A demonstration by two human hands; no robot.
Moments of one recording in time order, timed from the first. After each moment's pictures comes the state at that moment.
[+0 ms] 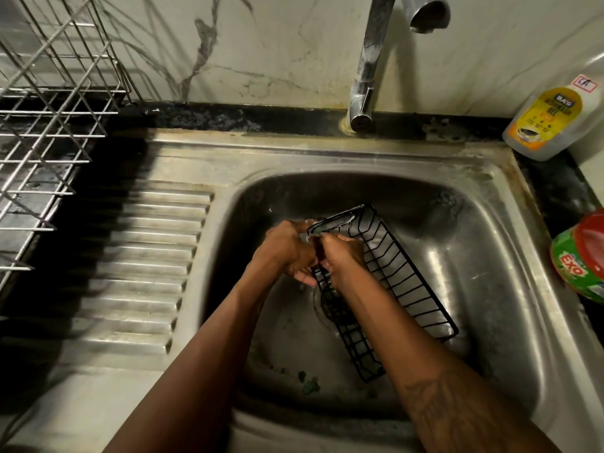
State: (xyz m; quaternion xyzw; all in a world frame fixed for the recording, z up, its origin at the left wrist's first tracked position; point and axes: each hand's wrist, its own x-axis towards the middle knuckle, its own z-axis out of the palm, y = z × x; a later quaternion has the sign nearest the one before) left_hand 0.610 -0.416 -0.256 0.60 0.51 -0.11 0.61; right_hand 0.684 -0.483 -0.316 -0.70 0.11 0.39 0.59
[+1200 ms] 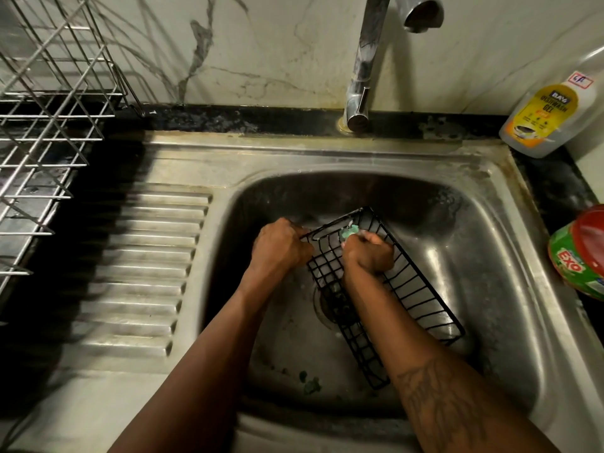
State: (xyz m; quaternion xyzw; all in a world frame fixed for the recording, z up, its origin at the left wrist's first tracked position) left_hand 0.596 -0.422 -0.245 0.85 0.43 -0.02 0.32; right_hand 0.705 -0.488 -0.342 -0.77 0.20 0.15 0.59
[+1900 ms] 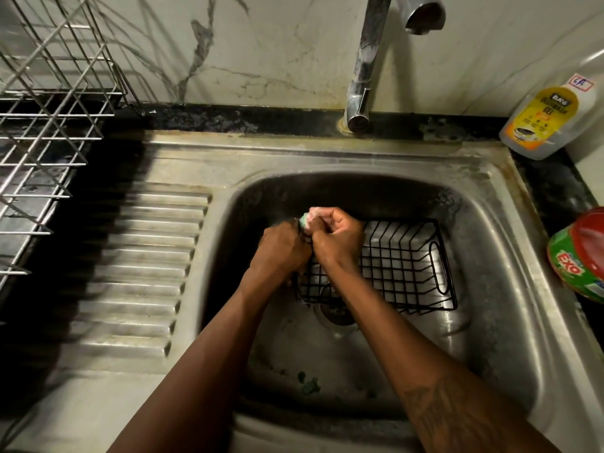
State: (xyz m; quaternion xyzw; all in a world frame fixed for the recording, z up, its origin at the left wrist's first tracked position) left_hand 0.600 -0.422 -0.253 0.83 0.43 -0.05 0.35; right_hand 0.680 -0.473 -0.311 -0.71 -0.14 0.20 0.66
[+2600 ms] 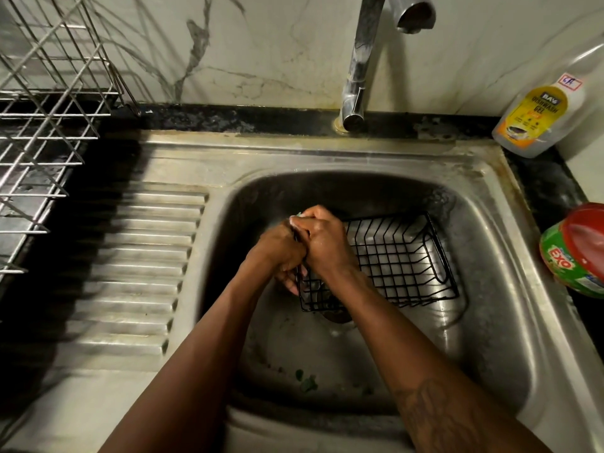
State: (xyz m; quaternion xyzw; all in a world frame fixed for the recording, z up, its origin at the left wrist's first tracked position) left_hand 0.605 -0.422 -0.245 0.66 0.49 -0.16 0.54; right_hand 0.684 -0.492 -0.299 -0.81 -0.48 0.05 0.33
